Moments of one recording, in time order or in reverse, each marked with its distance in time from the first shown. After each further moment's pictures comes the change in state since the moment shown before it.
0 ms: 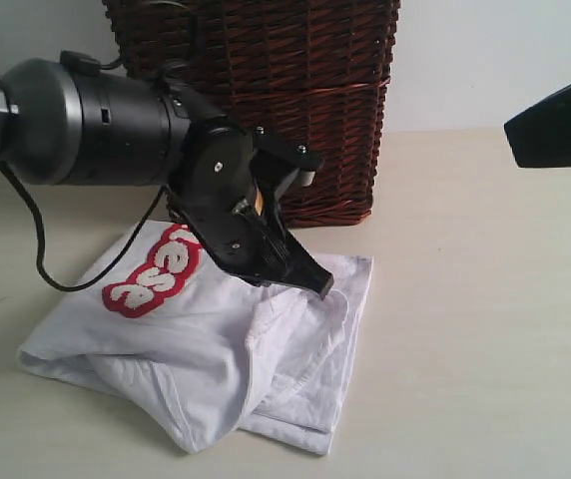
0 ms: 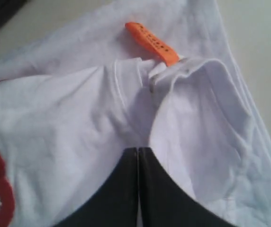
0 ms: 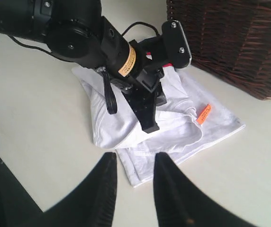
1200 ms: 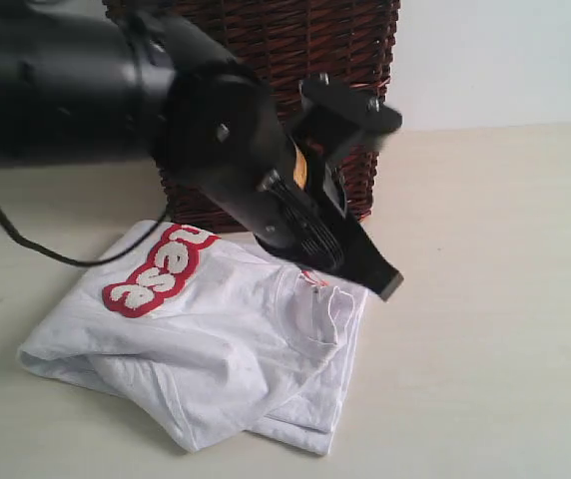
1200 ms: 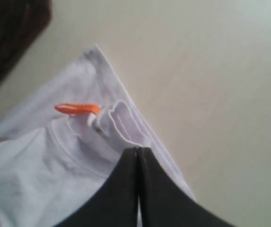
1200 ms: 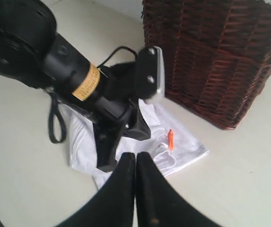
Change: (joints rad) left arm -0.145 -0.192 0.005 -0.033 -0.020 0.105; right arm 0.000 -0.163 0.033 -0.069 -0.064 0.000
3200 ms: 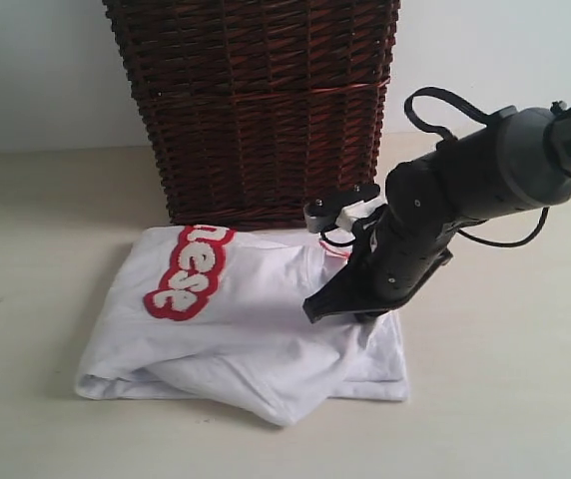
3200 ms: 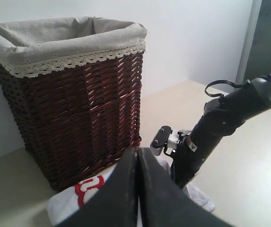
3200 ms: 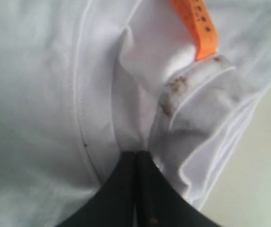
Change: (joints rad) left arm 0.000 -1.354 0.653 0.335 -0.074 -0.351; right arm 0.142 1.270 -0.096 -0.510 -0.513 0.544
